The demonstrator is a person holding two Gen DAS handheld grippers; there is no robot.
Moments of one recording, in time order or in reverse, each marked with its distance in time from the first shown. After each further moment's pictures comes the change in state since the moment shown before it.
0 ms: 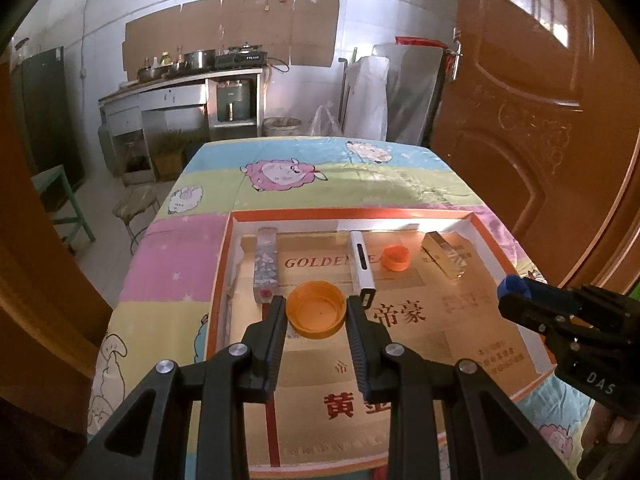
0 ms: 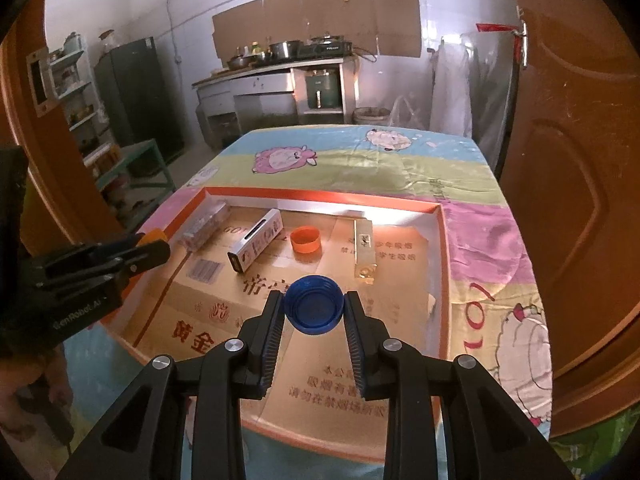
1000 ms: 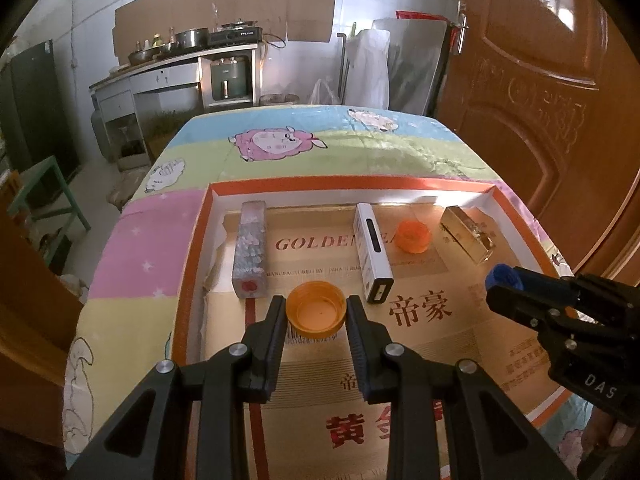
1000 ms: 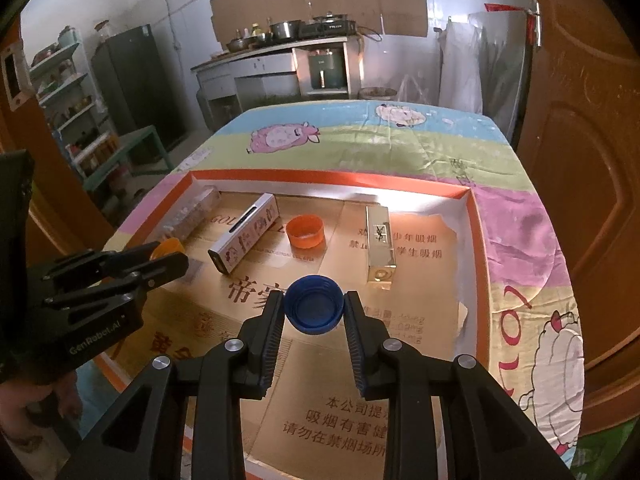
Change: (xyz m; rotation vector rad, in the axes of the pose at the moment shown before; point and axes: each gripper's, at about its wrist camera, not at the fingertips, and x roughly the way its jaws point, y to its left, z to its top) left arm 0.049 -0.005 -0.003 0.015 0.087 0.003; right arm 0.049 -0.004 0.005 0.011 0.071 0.023
